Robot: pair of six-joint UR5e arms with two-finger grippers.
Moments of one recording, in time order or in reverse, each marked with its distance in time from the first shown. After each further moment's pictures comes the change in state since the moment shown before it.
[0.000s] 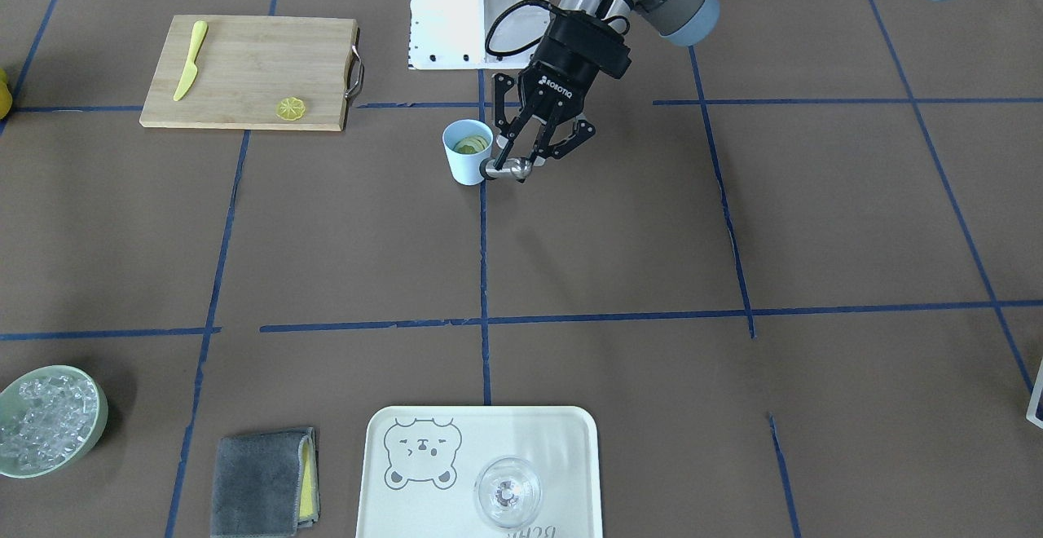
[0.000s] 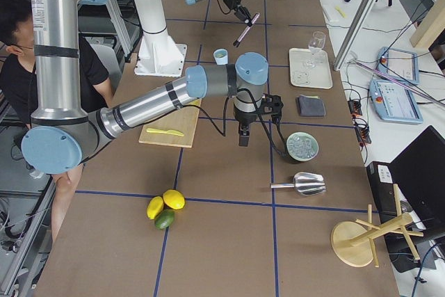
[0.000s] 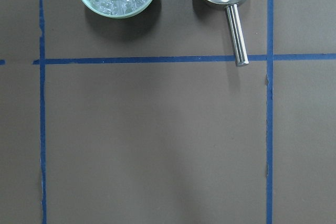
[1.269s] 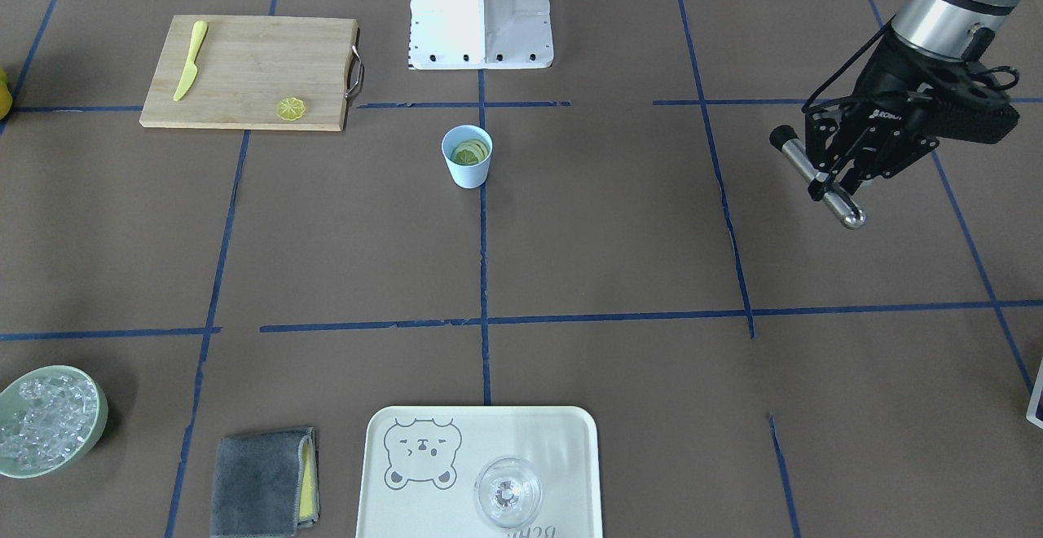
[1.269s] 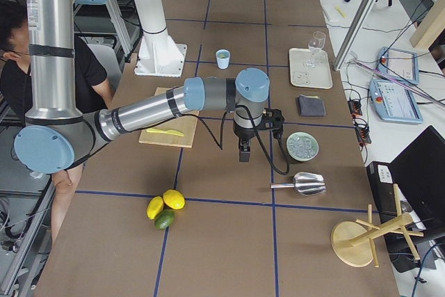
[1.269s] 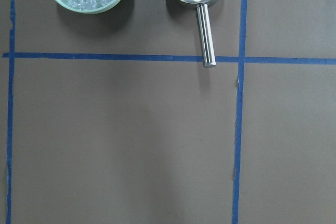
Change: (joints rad) left arm -0.621 0.239 -0.218 0.806 -0.835 0.320; right arm 0.070 -0.009 -0.081 0.013 -0.010 -0.137
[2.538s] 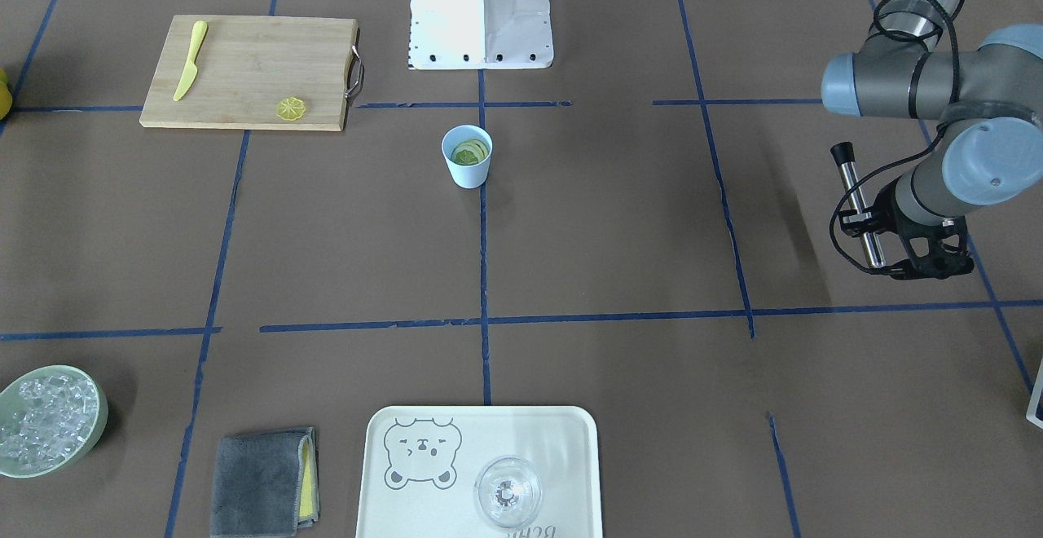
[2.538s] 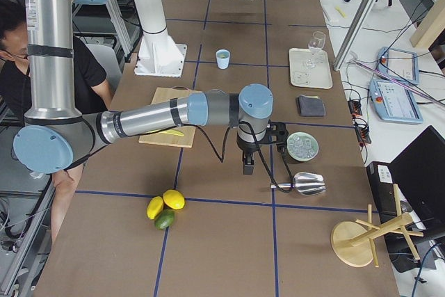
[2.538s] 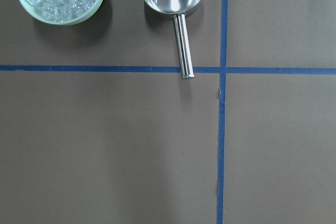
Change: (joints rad) left arm 0.056 -0.002 0.478 0.113 -0.097 0.207; right arm 0.015 0.006 -0.085 0.090 -0.002 0.002
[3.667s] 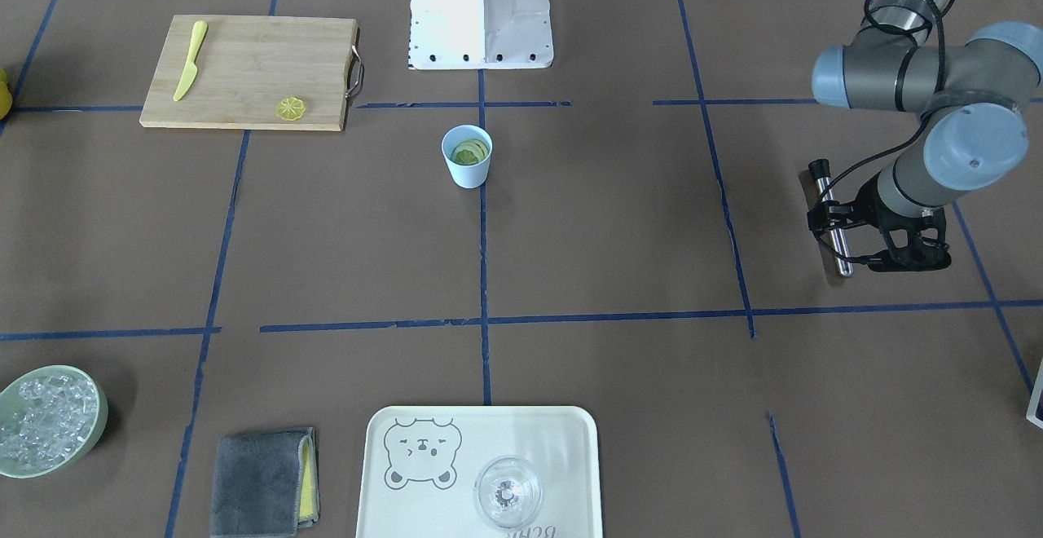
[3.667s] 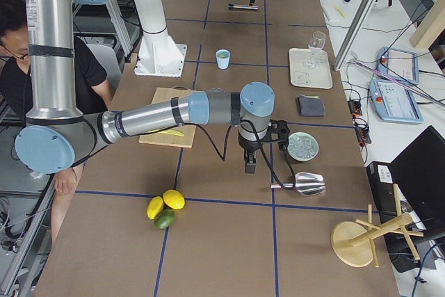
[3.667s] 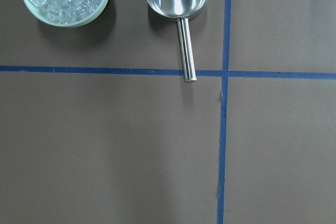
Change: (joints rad) left arm -0.010 0.013 -0.063 -0.068 0.000 -0.011; right arm 0.000 0.001 -0.003 0.001 0.001 -0.008
